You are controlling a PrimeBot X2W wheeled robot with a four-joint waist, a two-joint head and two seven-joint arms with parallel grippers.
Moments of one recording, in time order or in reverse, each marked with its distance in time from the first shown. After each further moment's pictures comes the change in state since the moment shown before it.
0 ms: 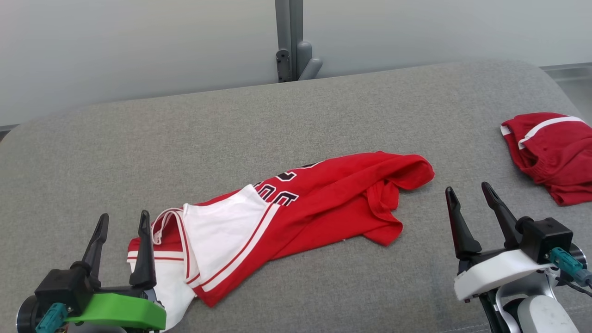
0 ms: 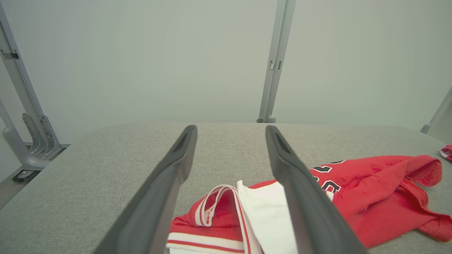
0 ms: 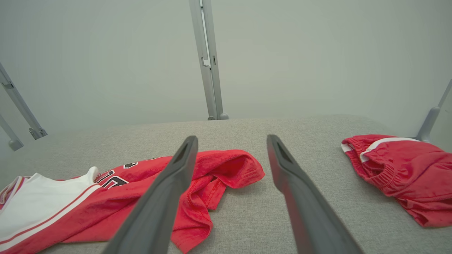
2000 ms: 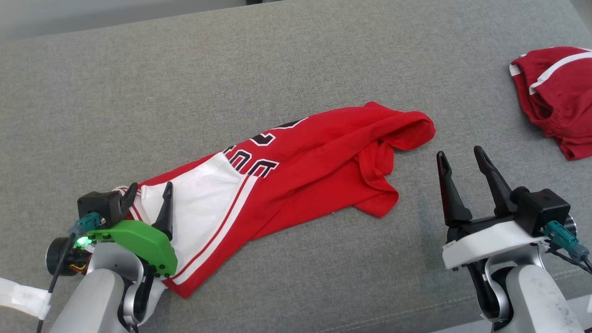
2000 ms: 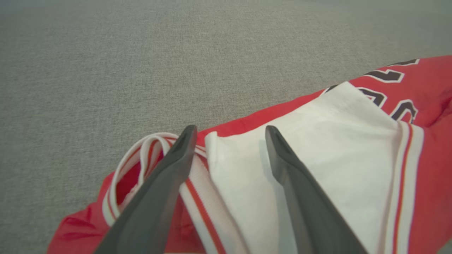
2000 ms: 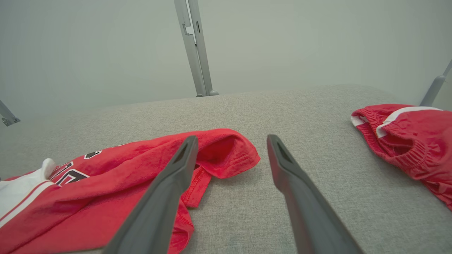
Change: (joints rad) left arm -0.358 -0.030 -0.120 0.424 -0.055 -0.091 0.204; right arm -0.115 0.028 0.015 0.012 -0.005 0.000 -0.036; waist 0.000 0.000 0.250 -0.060
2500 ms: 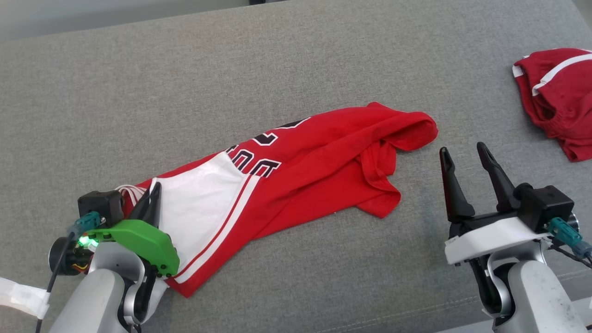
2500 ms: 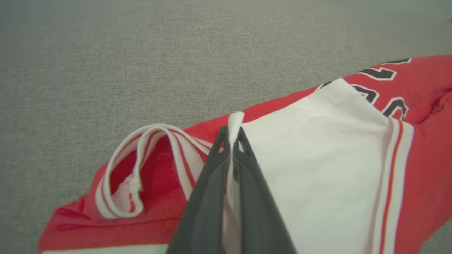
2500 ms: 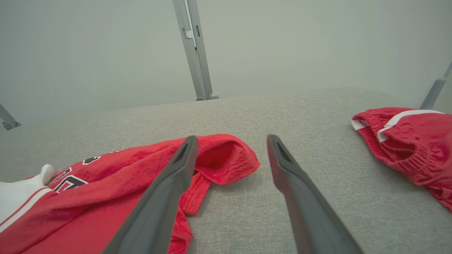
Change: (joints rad) left arm 0.006 0.002 -0.007 -0.013 -0.031 -0.010 0.020; right arm -0.015 0.004 -0.007 0.018 0.003 0.000 -0.009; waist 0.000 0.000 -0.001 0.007
